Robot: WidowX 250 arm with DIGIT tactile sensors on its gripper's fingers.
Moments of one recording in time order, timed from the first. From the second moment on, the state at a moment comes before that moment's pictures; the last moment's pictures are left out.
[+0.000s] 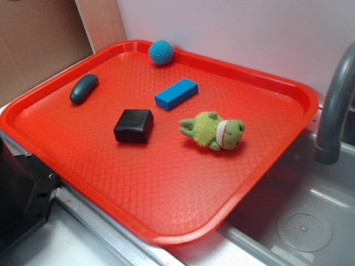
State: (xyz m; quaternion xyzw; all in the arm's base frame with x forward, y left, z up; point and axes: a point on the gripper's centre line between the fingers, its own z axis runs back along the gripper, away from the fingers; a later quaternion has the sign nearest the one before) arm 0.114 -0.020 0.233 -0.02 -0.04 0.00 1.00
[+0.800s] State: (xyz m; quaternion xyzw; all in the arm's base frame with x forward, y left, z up) arm 0.163 -0.069 0.199 0.05 -0.03 -0.20 0.98
